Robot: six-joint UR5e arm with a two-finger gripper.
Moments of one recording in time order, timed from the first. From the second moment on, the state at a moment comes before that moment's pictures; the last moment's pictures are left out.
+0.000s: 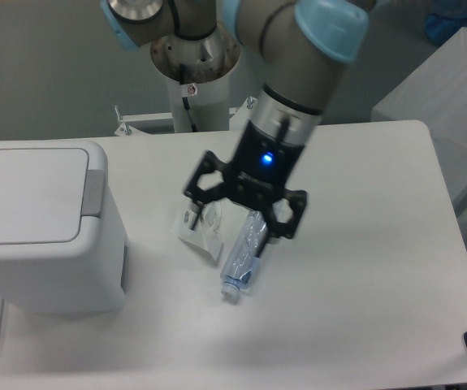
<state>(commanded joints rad) 2.48 -1.72 -1.47 -1.18 0.88 0.65</state>
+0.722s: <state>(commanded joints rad) 2.40 -1.63 -1.71 -0.98 0.89 0.56</state>
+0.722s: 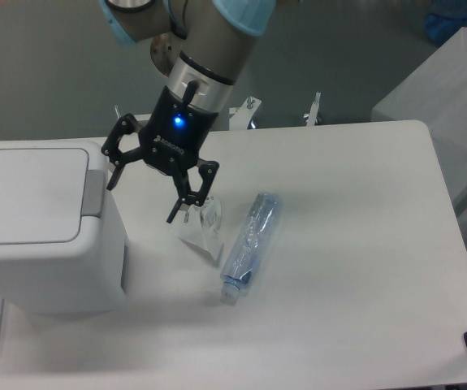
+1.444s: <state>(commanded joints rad) 2.38 -1.64 -1.72 -0.96 0.91 0.56</state>
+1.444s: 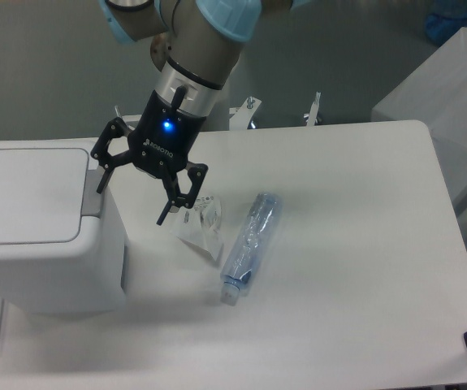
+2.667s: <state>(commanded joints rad) 2.39 -1.68 -1.60 -0.97 0.94 0.56</state>
